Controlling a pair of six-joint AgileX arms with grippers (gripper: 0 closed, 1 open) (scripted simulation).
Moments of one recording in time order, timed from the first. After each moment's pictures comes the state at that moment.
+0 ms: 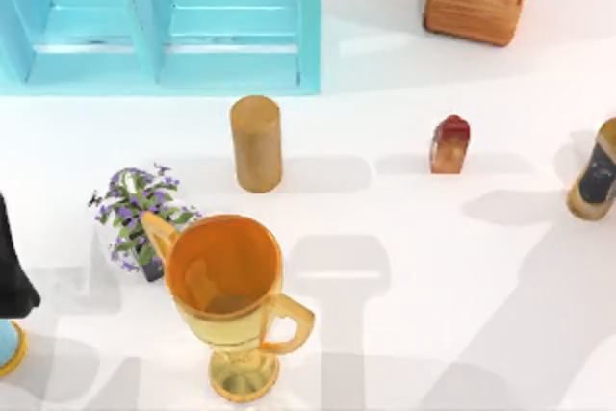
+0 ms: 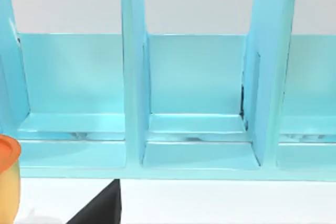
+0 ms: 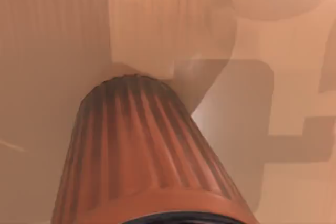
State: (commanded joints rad) left arm 0.00 0.00 0.00 0.00 0.00 0.00; right arm -0.47 2.09 1.56 -1.05 0.00 -0.45
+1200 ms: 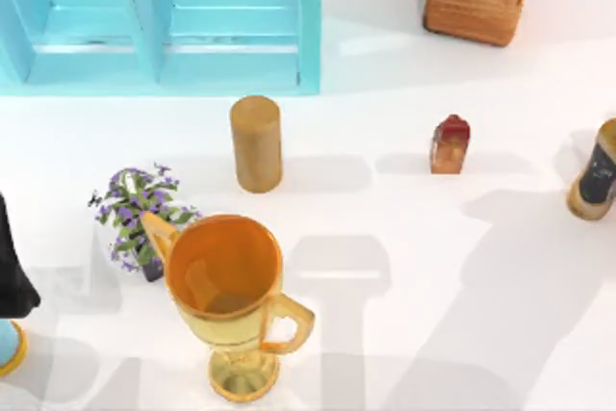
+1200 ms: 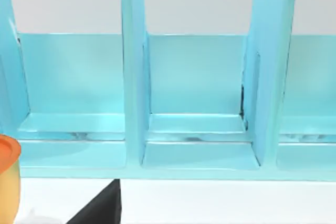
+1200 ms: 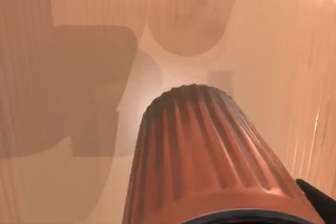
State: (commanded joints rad) left arm 0.00 0.00 0.00 0.00 0.00 0.00; right arm -0.47 2.08 1.79 -1.27 0.00 -0.46
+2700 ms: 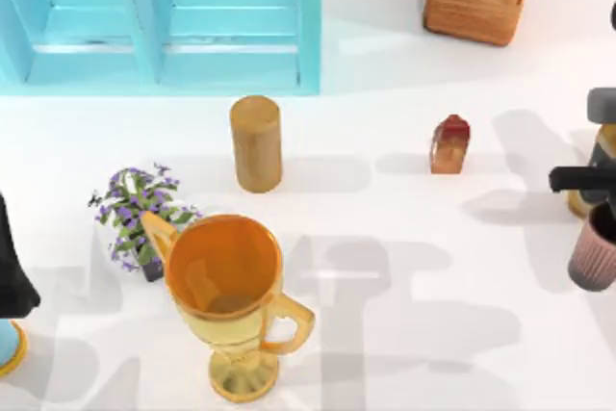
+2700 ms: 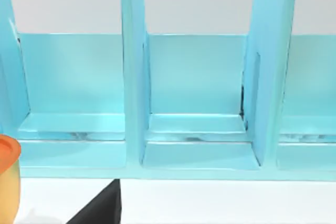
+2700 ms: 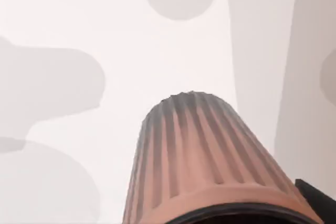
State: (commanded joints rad) left arm 0.00 0.00 0.00 0.00 0.00 0.00; right arm 0.24 1.65 1.27 -1.26 0.00 0.26
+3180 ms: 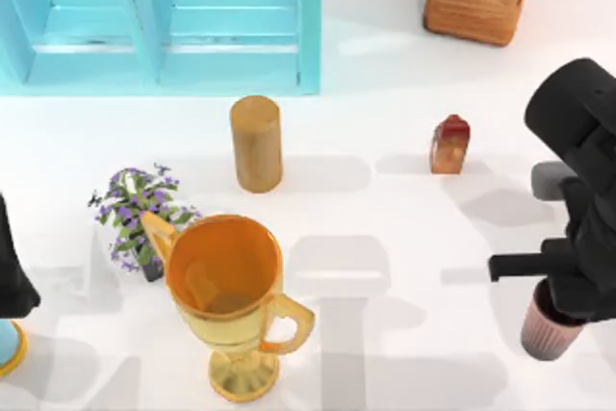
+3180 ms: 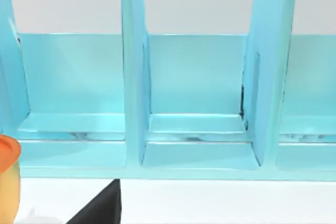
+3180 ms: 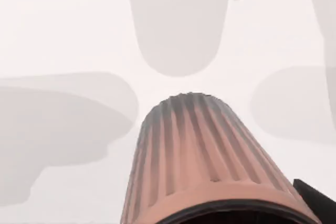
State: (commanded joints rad) left arm 0.00 0.00 0.00 0.00 0.00 0.00; right arm 0.50 1.53 1.03 -1.12 0.04 0.51
